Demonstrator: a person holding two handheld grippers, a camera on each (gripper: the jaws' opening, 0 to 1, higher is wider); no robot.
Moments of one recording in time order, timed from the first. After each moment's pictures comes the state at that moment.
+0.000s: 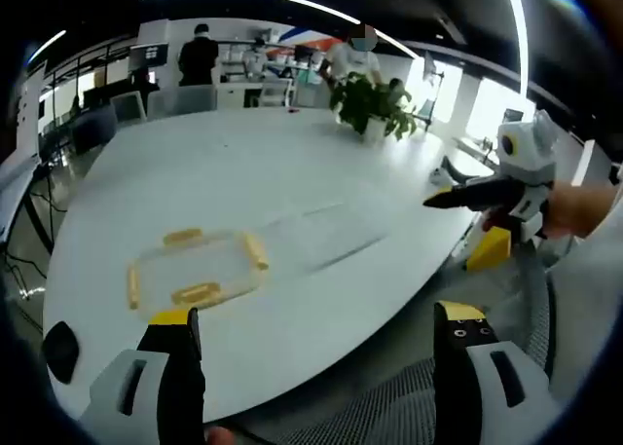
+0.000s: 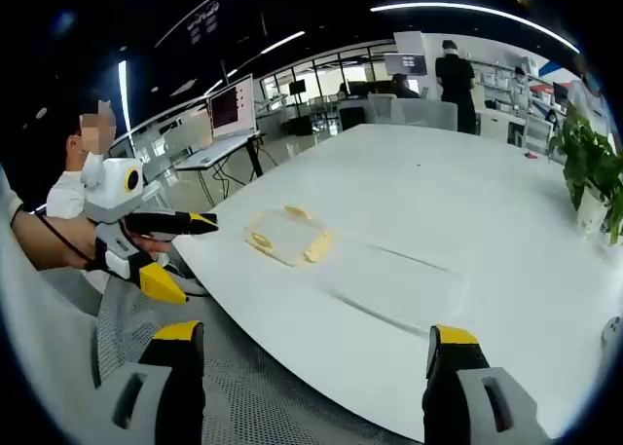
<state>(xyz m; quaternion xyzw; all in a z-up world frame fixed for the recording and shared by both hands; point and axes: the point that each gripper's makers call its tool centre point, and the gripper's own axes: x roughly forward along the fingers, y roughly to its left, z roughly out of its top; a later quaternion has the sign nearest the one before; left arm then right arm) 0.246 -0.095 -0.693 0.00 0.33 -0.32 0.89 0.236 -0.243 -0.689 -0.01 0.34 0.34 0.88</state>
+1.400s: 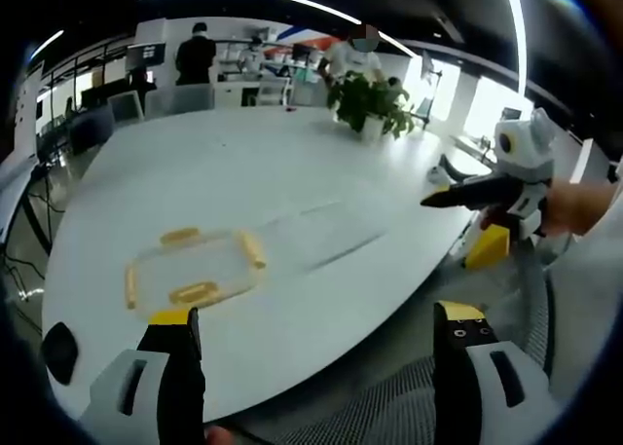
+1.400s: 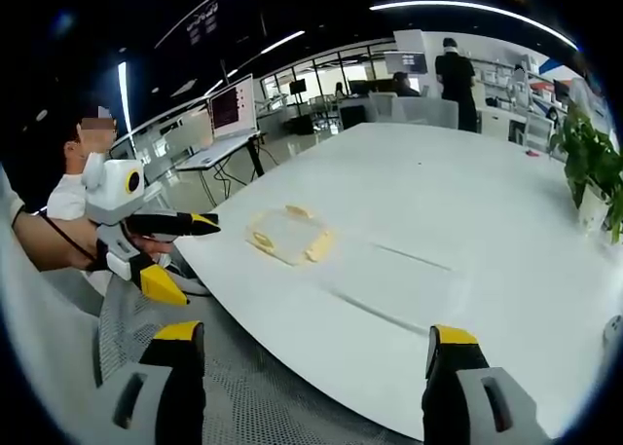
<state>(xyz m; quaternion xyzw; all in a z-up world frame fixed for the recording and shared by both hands) 0.245 -0.096 -0.693 0.00 0.33 -0.33 0.89 0.236 -0.243 -0.689 0.00 0.34 0.34 0.87</state>
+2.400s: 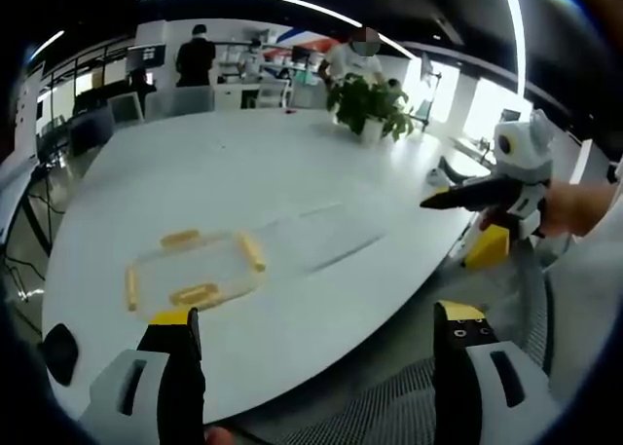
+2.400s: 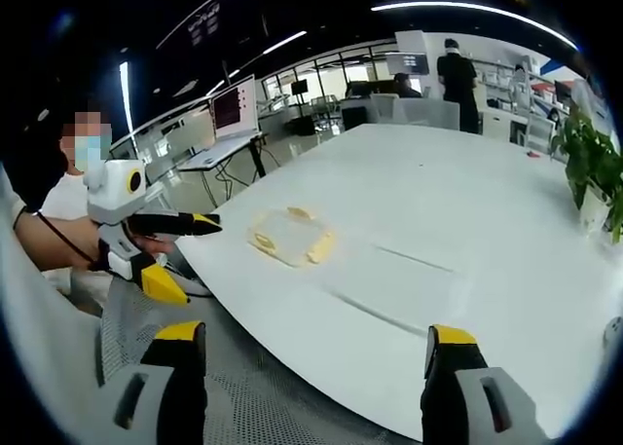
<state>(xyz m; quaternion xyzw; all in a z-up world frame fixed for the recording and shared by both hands) 0.245 -0.096 -0.692 0.00 0.32 -0.33 0.89 0.236 -0.243 -0.688 0.00 0.34 0.35 0.87</state>
